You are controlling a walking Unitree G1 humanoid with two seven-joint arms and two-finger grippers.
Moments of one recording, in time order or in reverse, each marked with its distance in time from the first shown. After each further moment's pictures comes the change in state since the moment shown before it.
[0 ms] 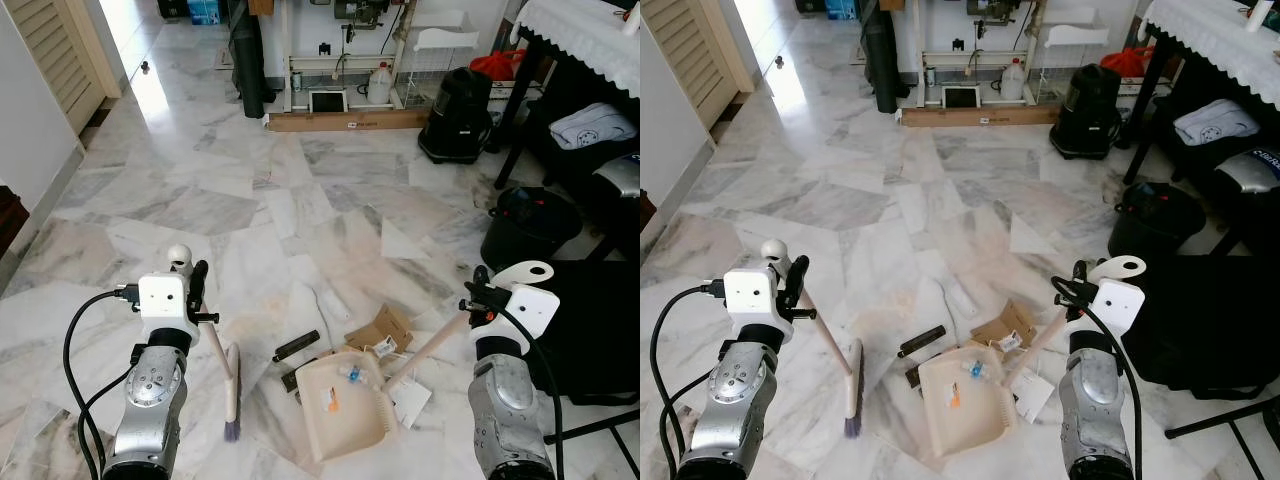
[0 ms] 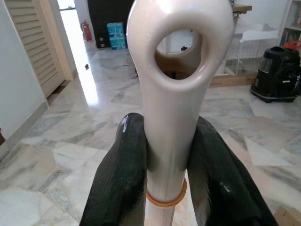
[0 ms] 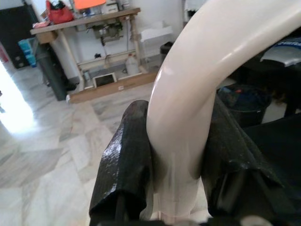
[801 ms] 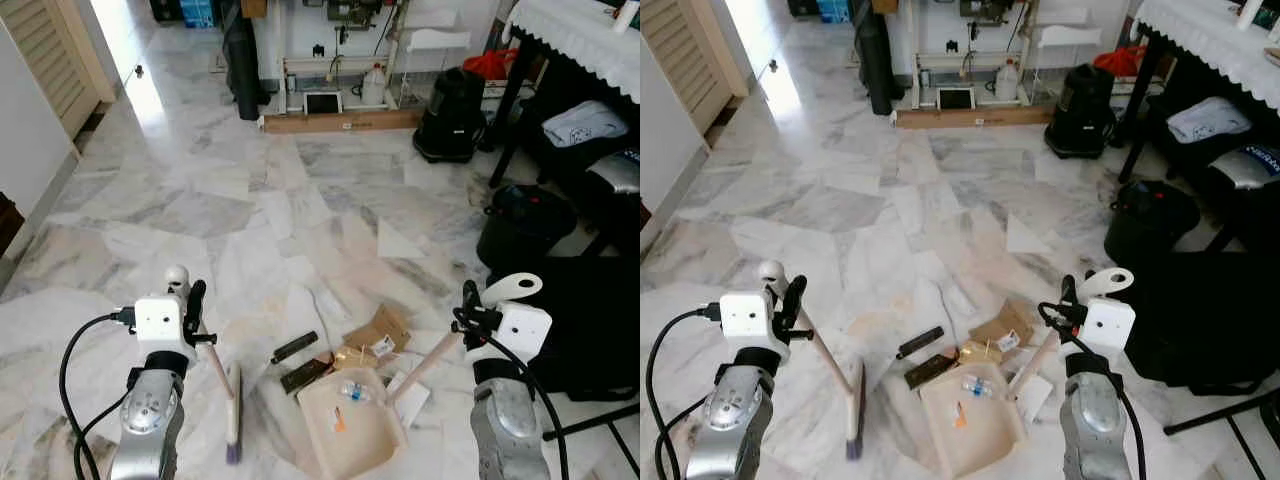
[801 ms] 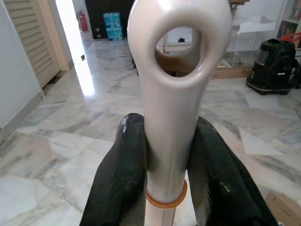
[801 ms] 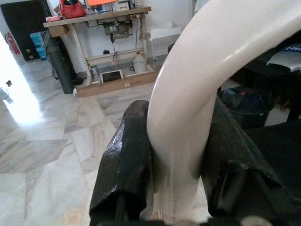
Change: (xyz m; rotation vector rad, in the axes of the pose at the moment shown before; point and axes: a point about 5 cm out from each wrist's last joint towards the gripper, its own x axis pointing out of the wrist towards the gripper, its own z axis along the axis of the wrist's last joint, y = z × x) left arm -0.025 0.003 -0.015 -0.028 0.049 0.010; right arm -0.023 0.002 -0.003 -0.041 -0.003 0.057
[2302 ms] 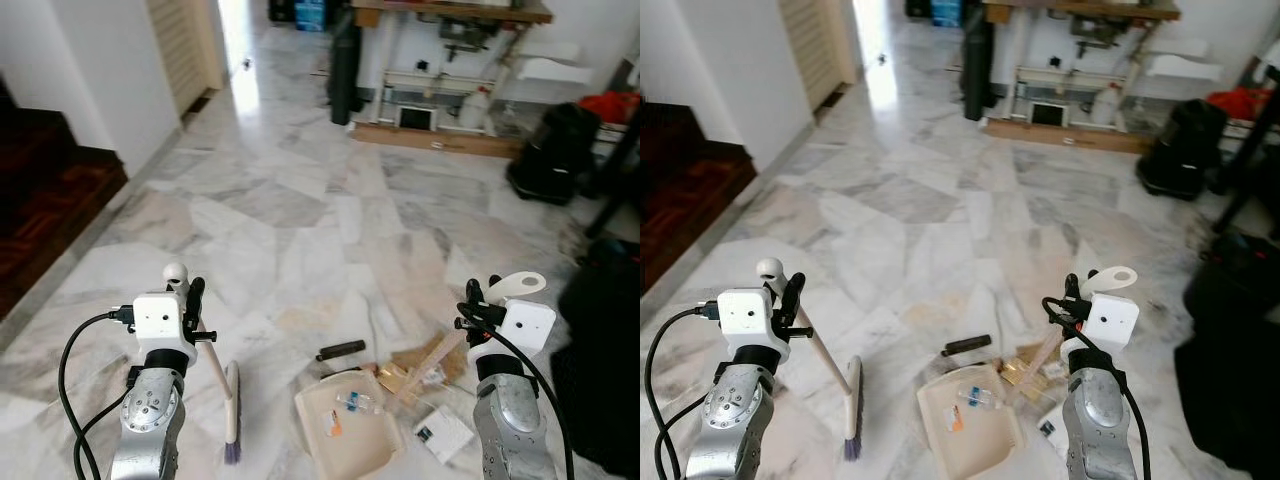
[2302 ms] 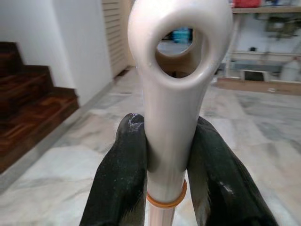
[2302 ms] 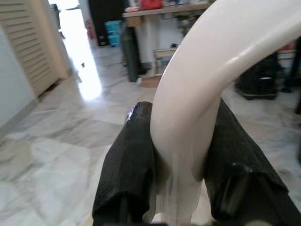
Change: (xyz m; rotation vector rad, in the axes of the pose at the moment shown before) left arm 0.003 -0.003 0.006 0.011 -0.015 0.005; right arm 0.004 -0.005 0.006 -0.003 0.024 -0.018
